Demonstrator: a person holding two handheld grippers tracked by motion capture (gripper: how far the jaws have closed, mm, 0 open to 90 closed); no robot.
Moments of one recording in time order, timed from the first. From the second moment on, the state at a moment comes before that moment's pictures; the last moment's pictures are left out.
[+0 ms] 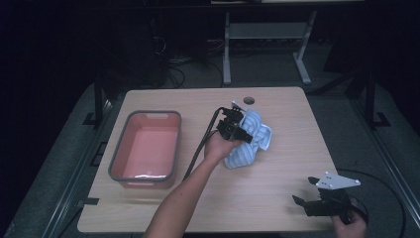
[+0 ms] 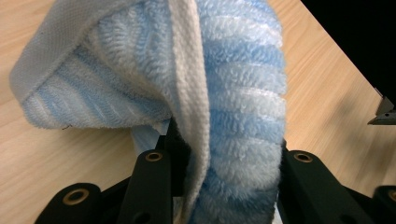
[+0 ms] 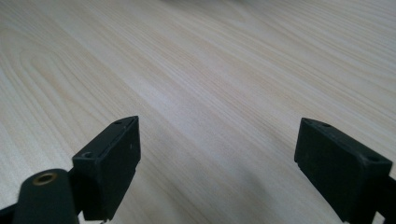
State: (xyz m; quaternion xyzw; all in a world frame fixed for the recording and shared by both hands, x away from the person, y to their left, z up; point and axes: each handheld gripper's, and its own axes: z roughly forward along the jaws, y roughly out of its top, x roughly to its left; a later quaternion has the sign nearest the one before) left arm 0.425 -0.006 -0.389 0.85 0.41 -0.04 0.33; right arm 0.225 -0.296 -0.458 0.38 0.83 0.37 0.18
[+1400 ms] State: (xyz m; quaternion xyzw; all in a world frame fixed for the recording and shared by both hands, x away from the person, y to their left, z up) left arm 0.406 -0.006 -0.423 0.85 0.42 -0.03 0.33; right arm 0.223 -0.280 -0.457 0.37 0.84 0.36 0.18
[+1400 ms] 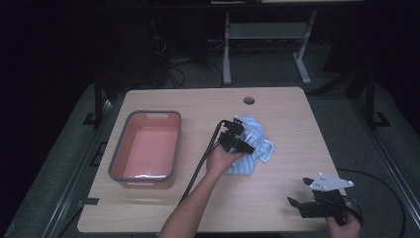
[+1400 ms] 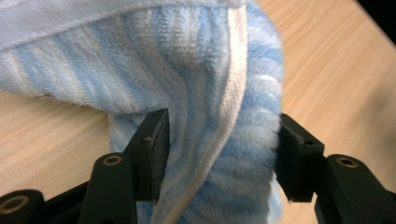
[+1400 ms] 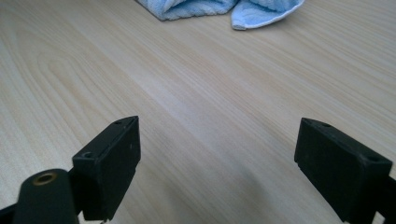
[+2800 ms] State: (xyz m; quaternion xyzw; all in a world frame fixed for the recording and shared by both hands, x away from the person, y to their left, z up) left arm 0.346 0.063 -0.386 0.84 0.36 -0.02 0.40; right arm 0.235 -0.279 -0.460 0.37 0.84 0.34 0.19
